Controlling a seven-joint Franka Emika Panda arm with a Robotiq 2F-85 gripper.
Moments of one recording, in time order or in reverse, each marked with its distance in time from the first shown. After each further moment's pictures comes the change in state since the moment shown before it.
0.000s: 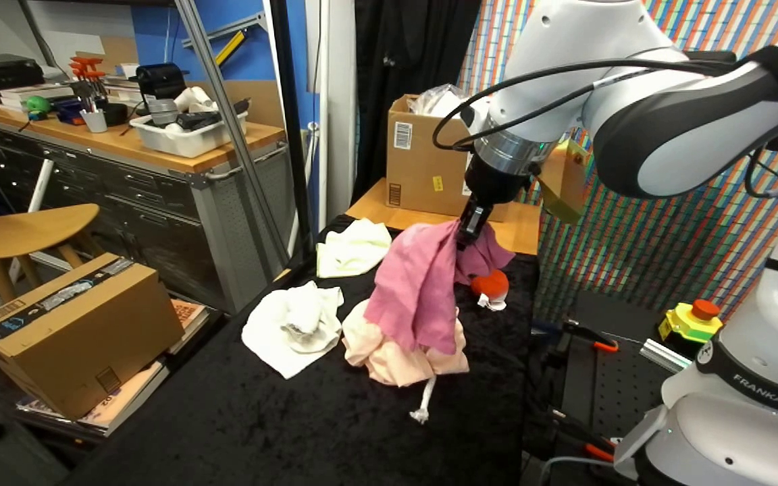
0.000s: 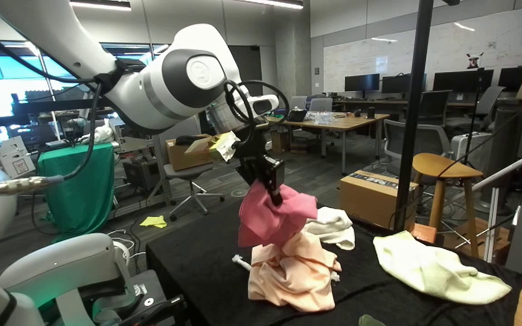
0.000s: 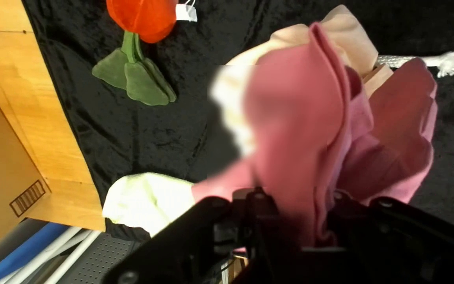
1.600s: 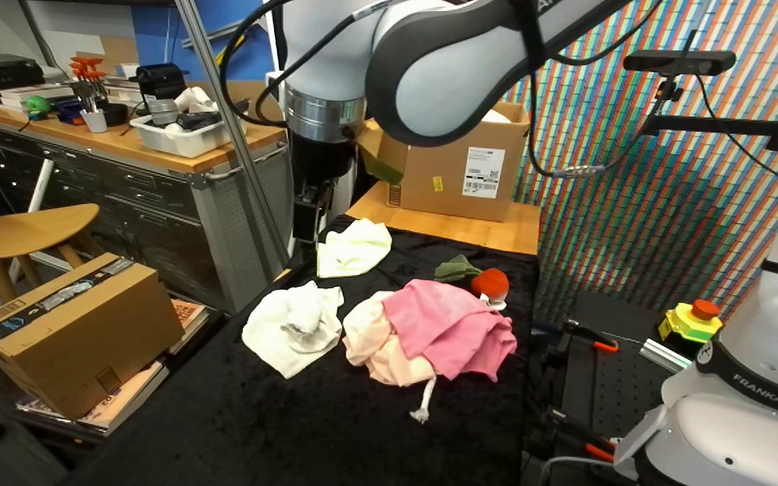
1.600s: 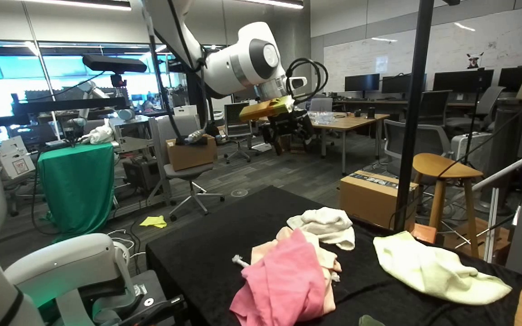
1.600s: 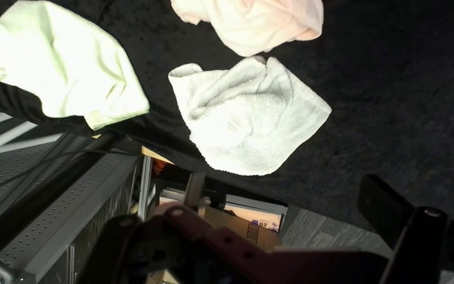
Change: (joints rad) arm 0.151 0.598 -0.009 0.758 -0.035 -0.222 -0.146
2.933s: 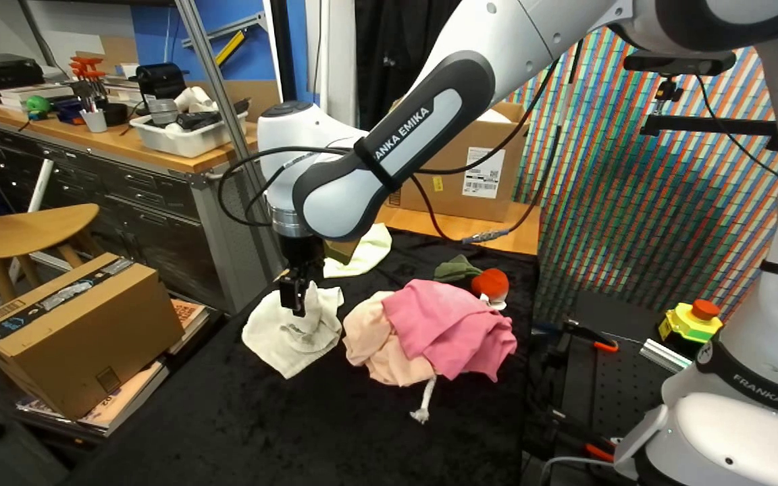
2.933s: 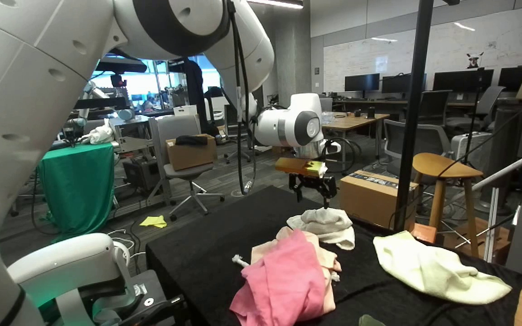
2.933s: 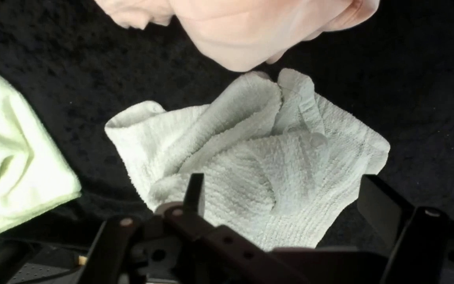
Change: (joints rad) arm 0.044 0.471 -0.128 0.289 0.160 0.032 -0.076
